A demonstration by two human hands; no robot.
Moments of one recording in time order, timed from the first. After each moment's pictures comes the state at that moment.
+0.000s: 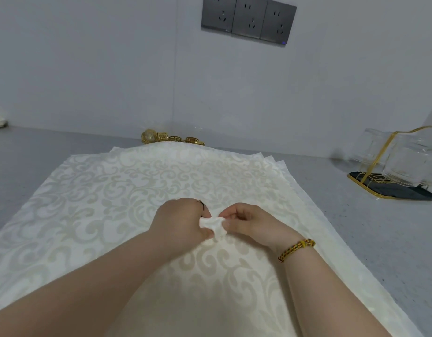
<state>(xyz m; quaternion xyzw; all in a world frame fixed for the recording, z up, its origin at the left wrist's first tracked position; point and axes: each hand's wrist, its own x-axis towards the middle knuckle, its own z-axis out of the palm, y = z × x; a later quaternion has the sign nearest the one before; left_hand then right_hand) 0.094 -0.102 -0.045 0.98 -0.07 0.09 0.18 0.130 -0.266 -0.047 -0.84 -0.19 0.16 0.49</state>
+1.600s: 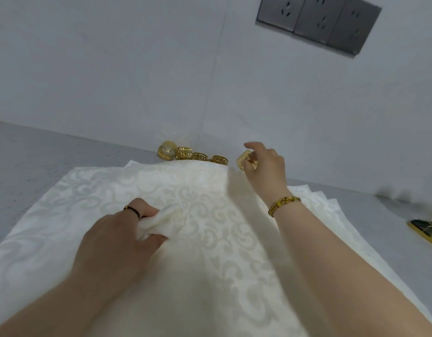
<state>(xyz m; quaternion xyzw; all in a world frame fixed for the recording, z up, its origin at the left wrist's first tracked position) 0.211 0.097 -0.122 0.92 0.02 -0.06 0.39 0.324 -0.153 -0.010 -0.92 -0.17 -0.27 0.23</state>
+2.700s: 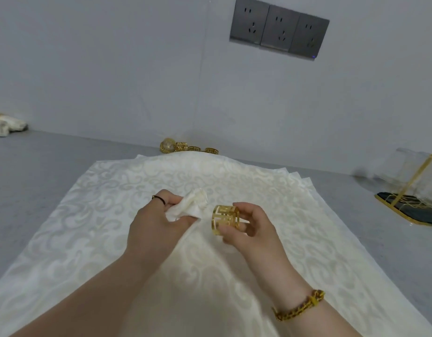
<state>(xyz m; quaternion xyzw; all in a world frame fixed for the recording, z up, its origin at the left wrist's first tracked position) 0.094 -0.036 -0.050 0.81 0.09 0.23 0.53 0.109 -0.188 -0.043 -0.74 -0.14 -0.02 0.66</state>
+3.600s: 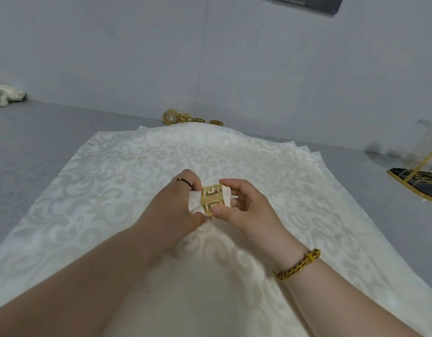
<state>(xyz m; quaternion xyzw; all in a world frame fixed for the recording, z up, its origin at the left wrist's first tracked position) 0.095 -0.043 -0.061 0.90 -0.05 0.15 0.41 0.117 -0.188 -0.055 -0.76 -0.20 0.07 0.61</state>
